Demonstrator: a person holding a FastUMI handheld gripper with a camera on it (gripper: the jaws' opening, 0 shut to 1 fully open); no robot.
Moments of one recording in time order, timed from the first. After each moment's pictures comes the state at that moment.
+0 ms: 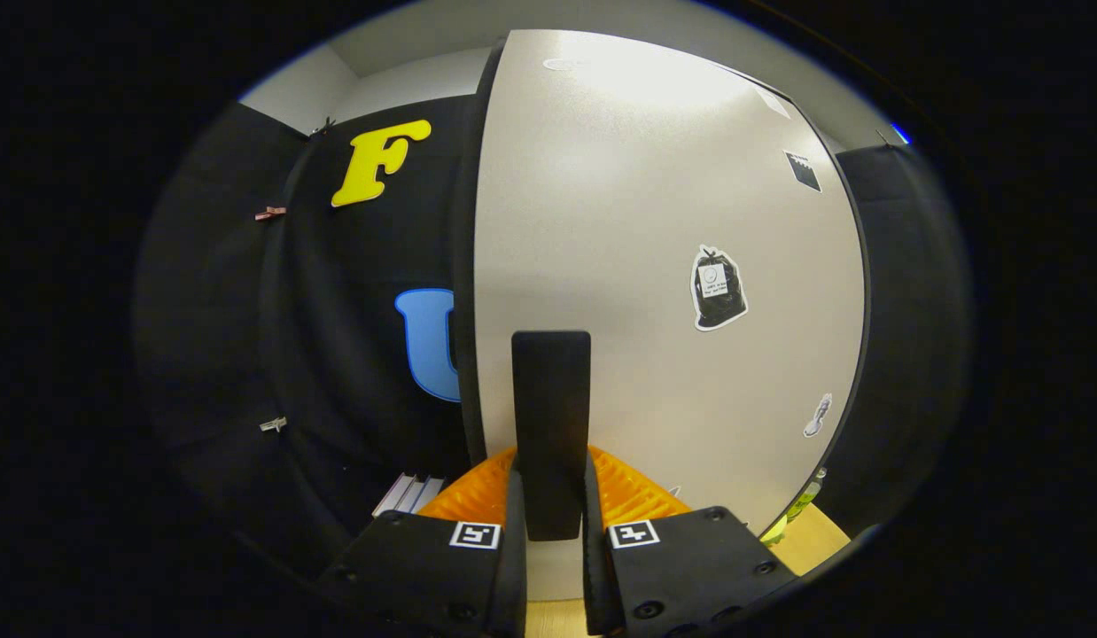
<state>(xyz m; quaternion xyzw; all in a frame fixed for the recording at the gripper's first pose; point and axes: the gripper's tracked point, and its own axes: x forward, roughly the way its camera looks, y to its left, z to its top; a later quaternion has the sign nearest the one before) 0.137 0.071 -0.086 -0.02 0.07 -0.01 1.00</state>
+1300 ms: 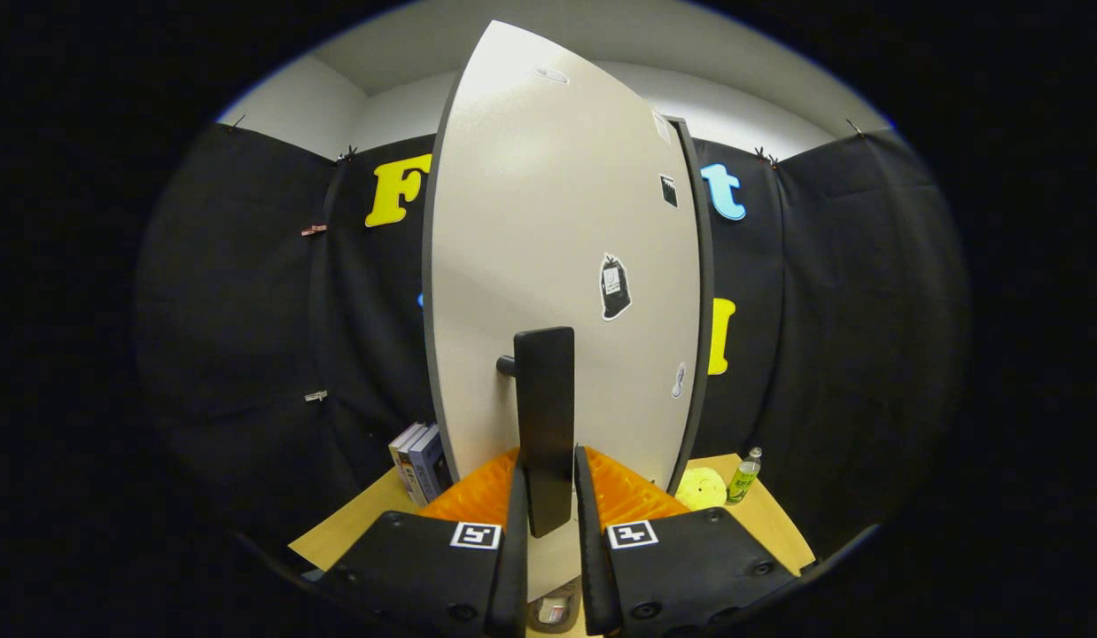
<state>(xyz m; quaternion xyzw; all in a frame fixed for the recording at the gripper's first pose) -0.080 -0.077 -0.055 -0.01 0.07 0.03 1.00</state>
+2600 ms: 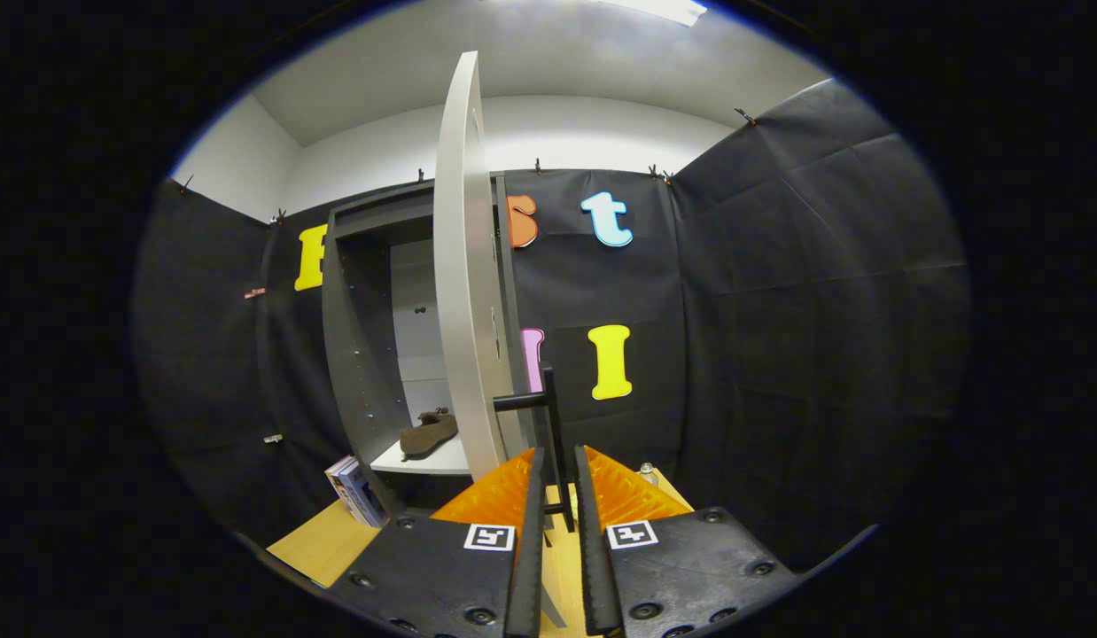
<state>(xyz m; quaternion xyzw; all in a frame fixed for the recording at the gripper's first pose) -0.149 -0.276 0.000 0.04 -0.01 -0.04 1.00</state>
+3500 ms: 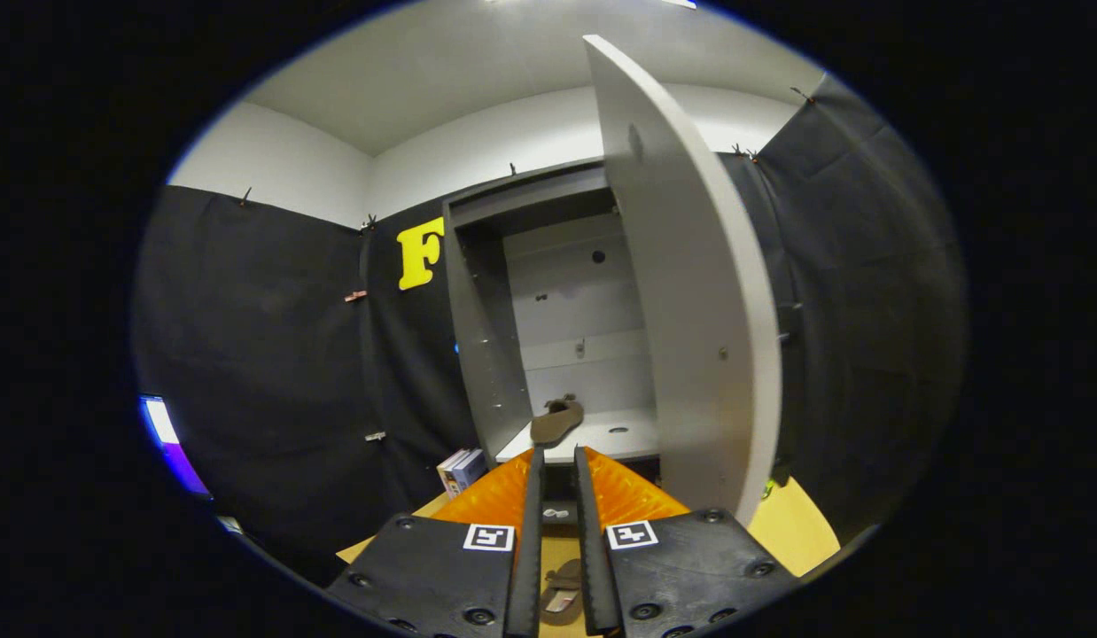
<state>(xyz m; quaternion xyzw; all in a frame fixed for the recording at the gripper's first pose) -0.147 -0.122 -0.039 0.08 0.02 0.11 0.99</state>
